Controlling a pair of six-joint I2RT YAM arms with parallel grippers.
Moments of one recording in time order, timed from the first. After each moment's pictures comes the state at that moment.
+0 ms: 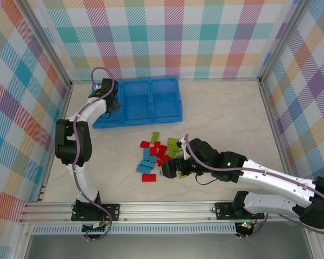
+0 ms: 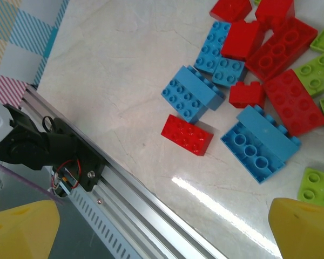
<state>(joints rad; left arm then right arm) -0.11 1.95 1.52 -0.57 -0.35 -0.45 1.10 1.02 0.85 -0.57 -0.10 0.75</state>
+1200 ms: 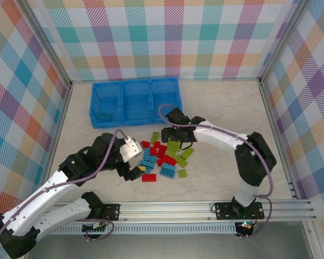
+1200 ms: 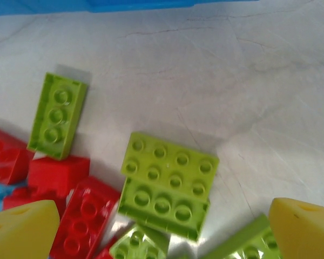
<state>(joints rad) -0.76 0.78 0.85 -0.81 0.16 0.30 0.75 1.77 1.26 -0.62 0.15 0.62</state>
